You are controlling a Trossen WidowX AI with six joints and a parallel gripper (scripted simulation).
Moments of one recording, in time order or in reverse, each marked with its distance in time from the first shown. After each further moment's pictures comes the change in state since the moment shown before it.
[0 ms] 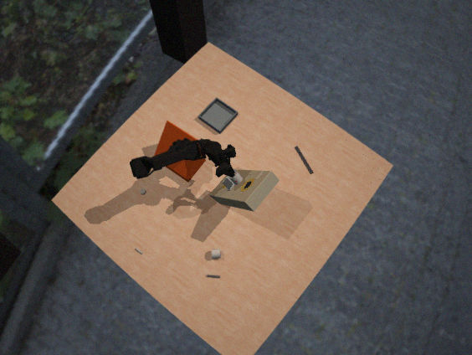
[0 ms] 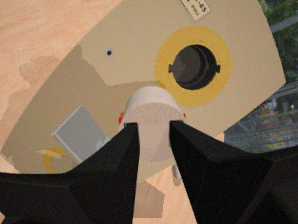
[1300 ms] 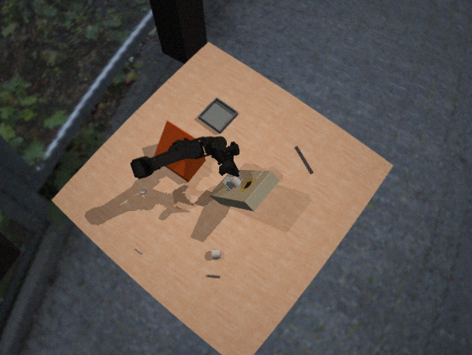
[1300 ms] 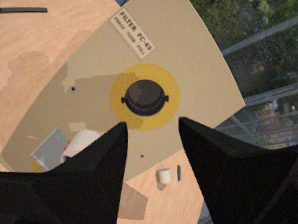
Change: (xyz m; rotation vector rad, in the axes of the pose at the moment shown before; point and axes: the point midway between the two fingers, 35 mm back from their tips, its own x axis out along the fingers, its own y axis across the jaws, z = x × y) arm -0.016 -0.052 0.034 -0.002 -0.003 0.007
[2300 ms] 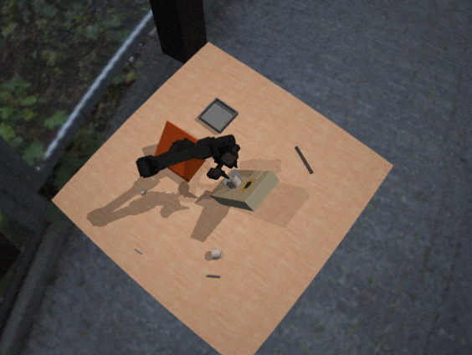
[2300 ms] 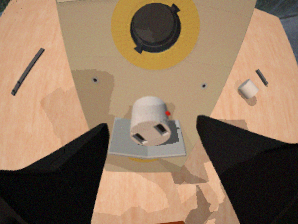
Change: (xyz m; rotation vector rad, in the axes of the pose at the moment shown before) arm -0.002 0.035 -0.024 0.838 0.281 0.186
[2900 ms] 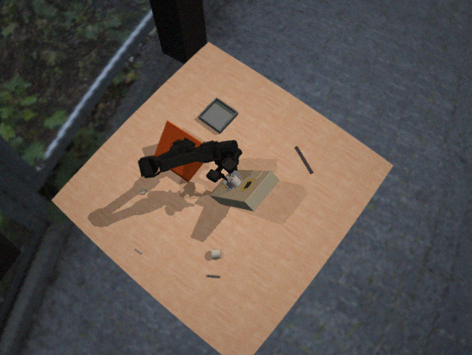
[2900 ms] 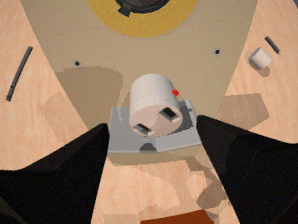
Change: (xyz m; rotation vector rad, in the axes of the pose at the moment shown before) arm 0.027 0.003 -0.023 0.144 0.089 -0.005
